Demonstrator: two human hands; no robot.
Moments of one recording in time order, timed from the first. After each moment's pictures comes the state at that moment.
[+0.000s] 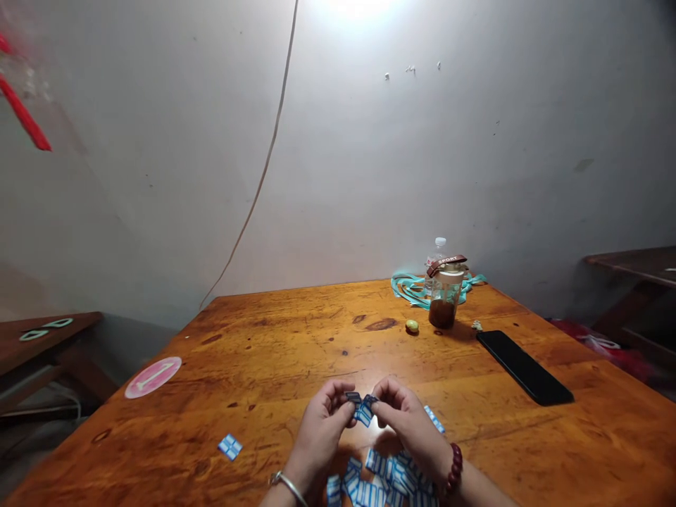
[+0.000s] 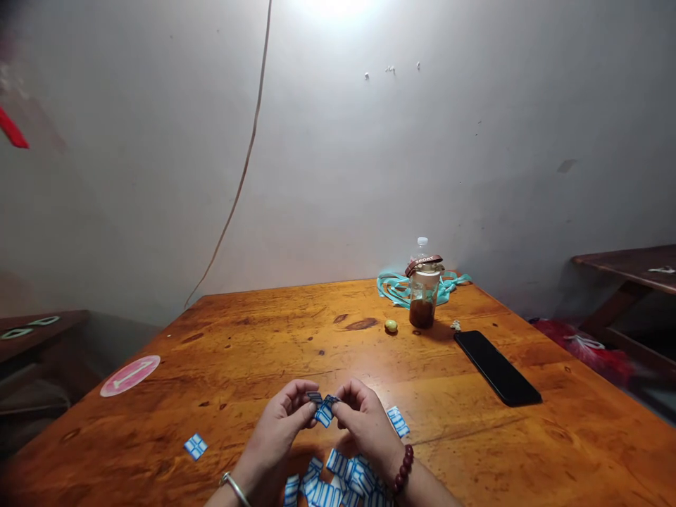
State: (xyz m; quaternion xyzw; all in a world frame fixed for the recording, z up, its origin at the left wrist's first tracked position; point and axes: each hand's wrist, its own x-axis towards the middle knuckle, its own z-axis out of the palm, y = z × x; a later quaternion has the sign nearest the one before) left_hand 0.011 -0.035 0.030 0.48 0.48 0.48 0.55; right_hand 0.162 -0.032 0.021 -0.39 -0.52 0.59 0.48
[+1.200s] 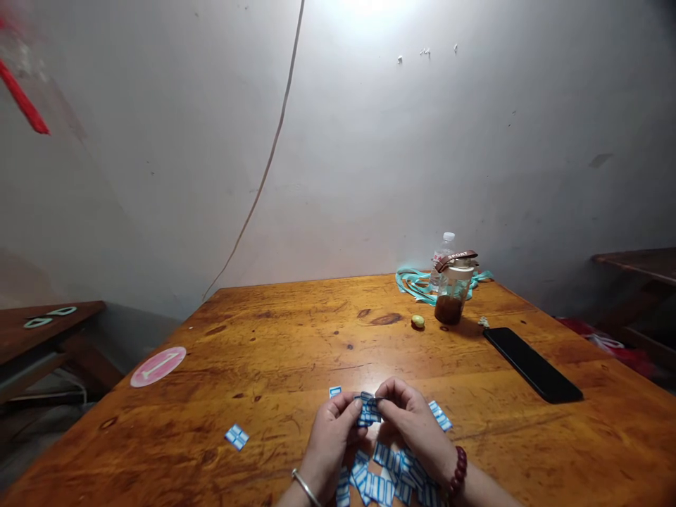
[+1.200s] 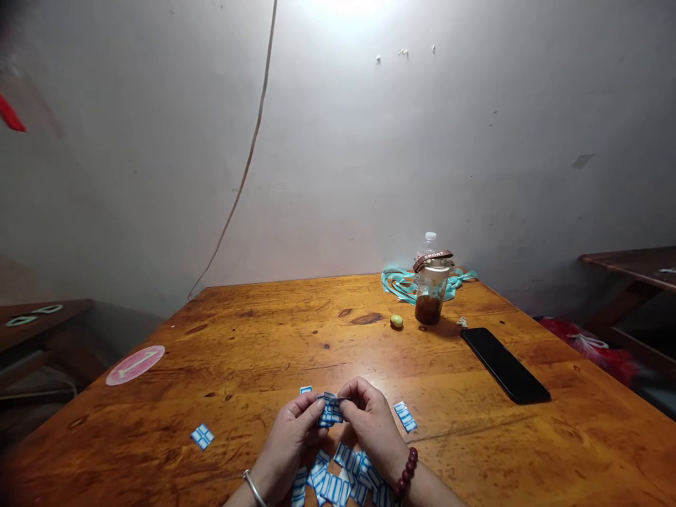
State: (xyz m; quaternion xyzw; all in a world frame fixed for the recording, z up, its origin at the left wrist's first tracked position) left_hand 0.014 -0.043 -0.002 0.35 0.46 0.49 0.65; right_hand 0.152 -0.034 0.006 -0.43 -0.50 0.57 0.49
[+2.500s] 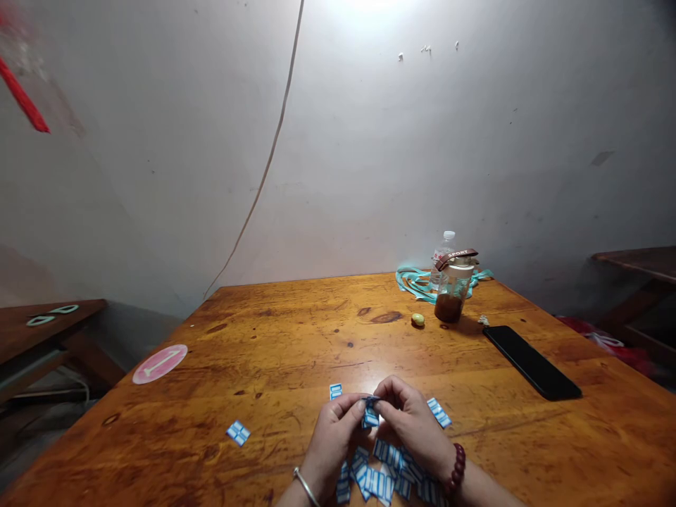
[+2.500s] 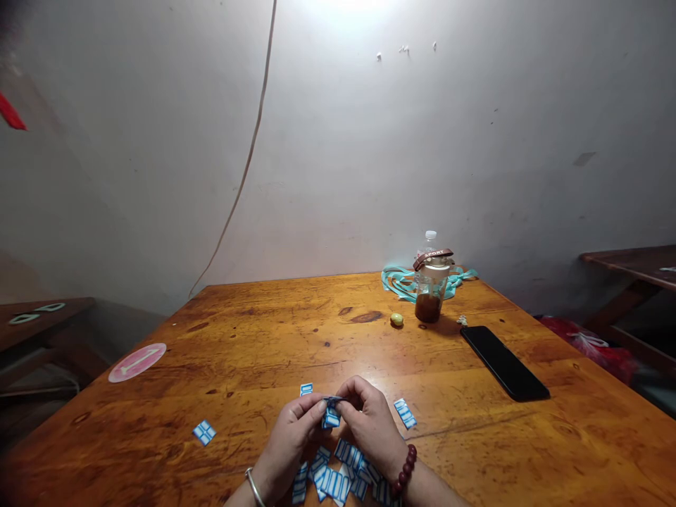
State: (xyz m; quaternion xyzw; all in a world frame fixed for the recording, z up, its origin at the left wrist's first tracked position) left_hand 0.015 -0.049 0.010 0.42 0.43 0.48 0.64; right_hand 0.154 -0.038 0.010 -0.45 -0.59 0.49 0.46
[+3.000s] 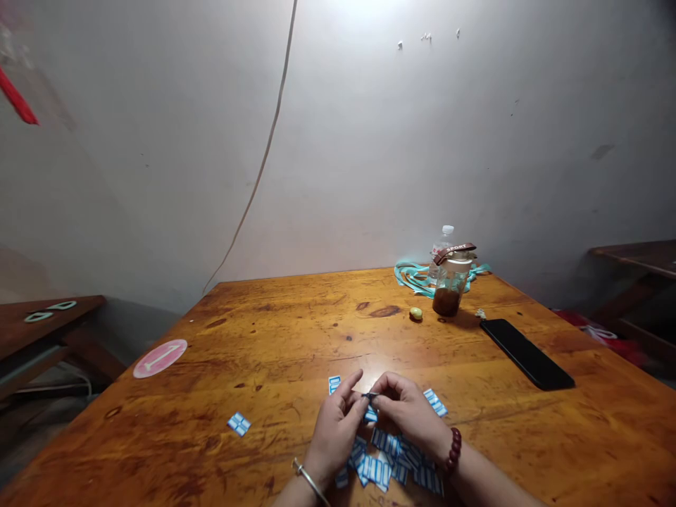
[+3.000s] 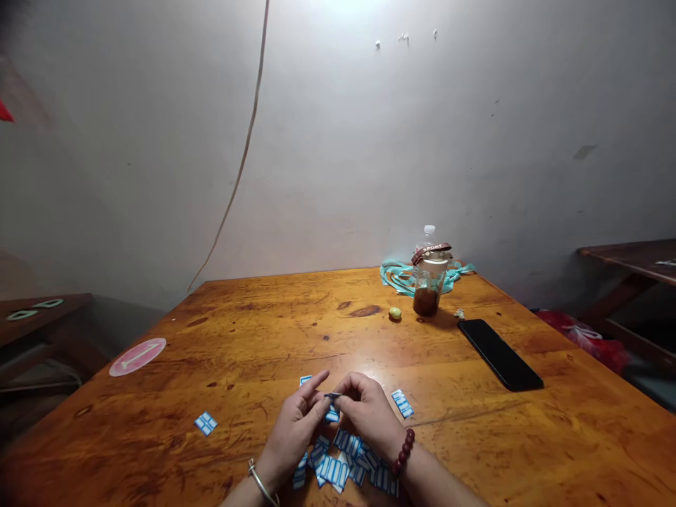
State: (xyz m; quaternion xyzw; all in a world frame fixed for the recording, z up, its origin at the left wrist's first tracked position) left_hand 0.015 -0.051 0.003 0.50 0.45 0.49 0.55; right_hand 0.155 -0.034 0.005 -0.43 -0.56 0.56 0.44
